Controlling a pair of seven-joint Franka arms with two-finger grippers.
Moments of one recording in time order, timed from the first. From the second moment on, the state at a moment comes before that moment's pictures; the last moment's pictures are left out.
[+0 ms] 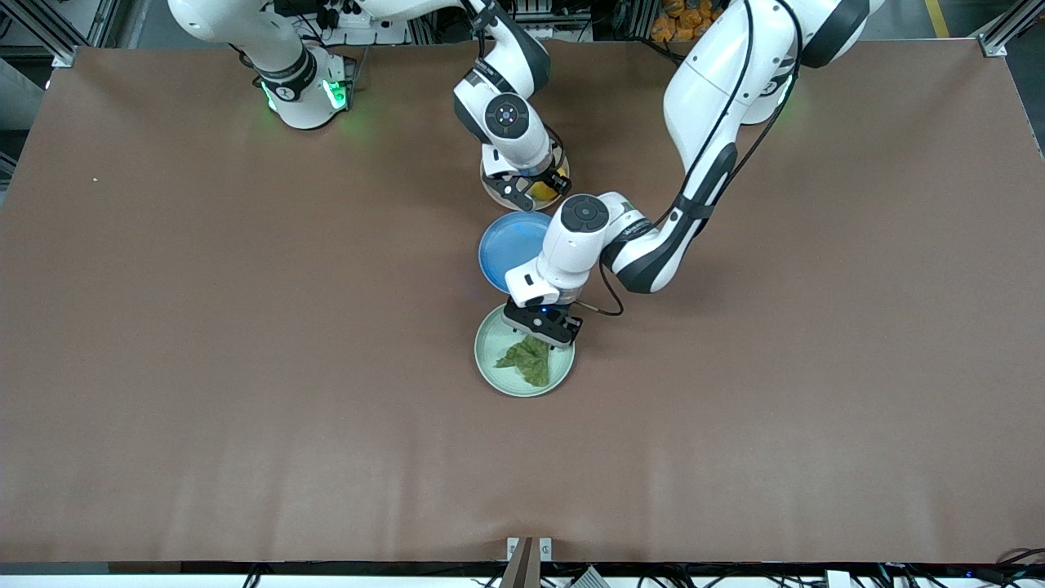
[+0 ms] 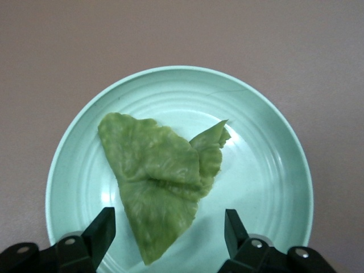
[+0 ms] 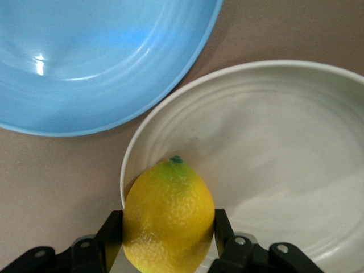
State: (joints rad) left arm -0.56 0.82 -0.18 -1.59 0.33 2.76 -0.52; right arm 1.01 0.52 0.08 -1.98 0.48 2.51 1.36
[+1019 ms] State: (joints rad) left arm -0.56 0.85 -0.18 -1.57 0.33 2.78 -0.58; right arm 1.02 0.48 0.03 -1.97 0.41 2.44 1.36
